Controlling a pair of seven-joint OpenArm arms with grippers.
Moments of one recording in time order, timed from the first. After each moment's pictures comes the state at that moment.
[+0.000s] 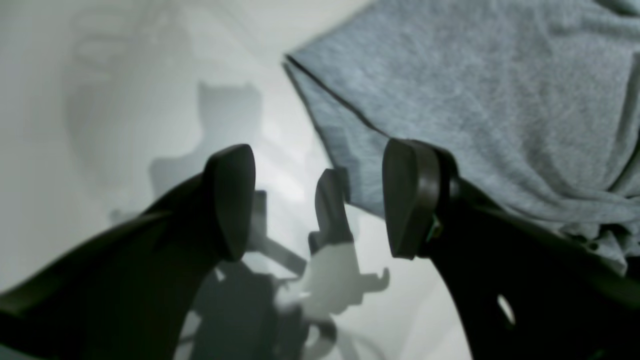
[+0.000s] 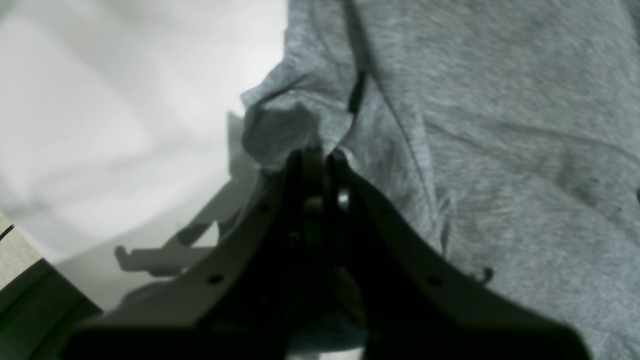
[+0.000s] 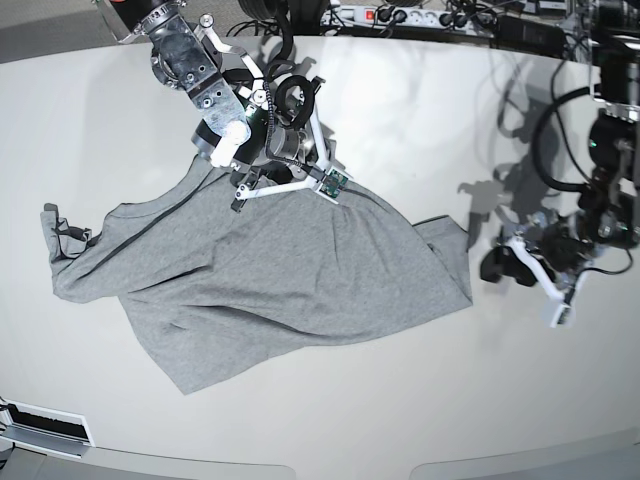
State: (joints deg) left arm -6.7 -28.2 -0.3 76.6 -35.8 -22.2 42.6; right arm -3.5 6.1 -32.2 95.1 -3.9 25.4 -60.3
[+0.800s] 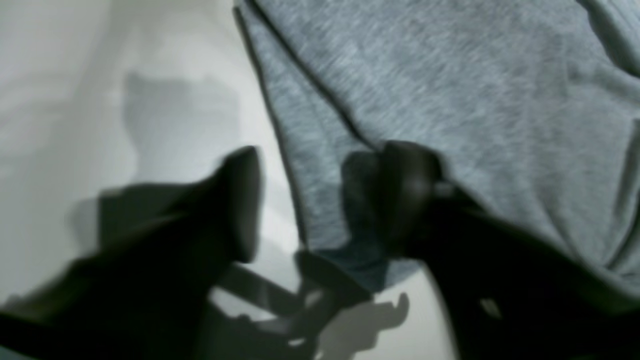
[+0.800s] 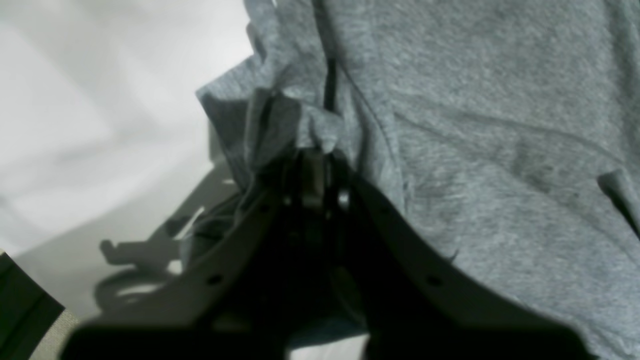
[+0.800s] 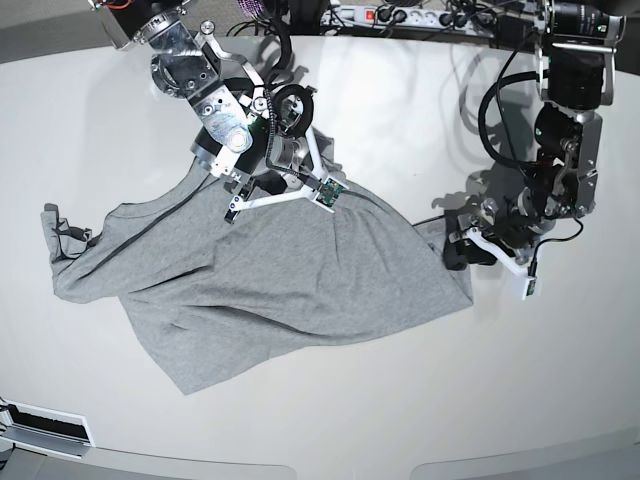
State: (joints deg) left arm -9.0 -19.3 -0.6 56.8 -32.8 -19.7 26.2; right arm -1.9 6.0 -32.2 95.1 -6.6 26.0 -62.8
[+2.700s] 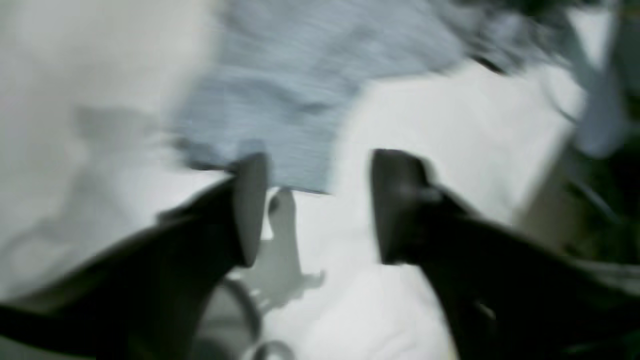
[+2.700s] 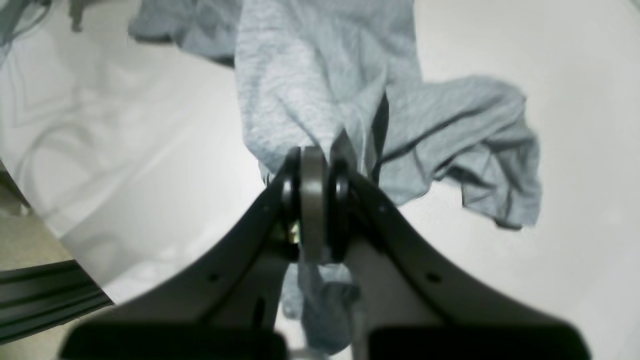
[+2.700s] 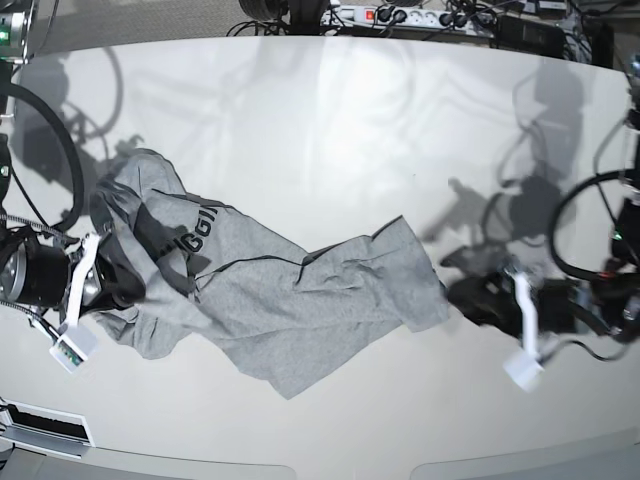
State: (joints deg) left arm -26.9 -33.6 18.6 68.1 -69.8 -43.8 66.8; right arm 8.6 29.2 7.0 99.1 52.5 40.7 -74.0
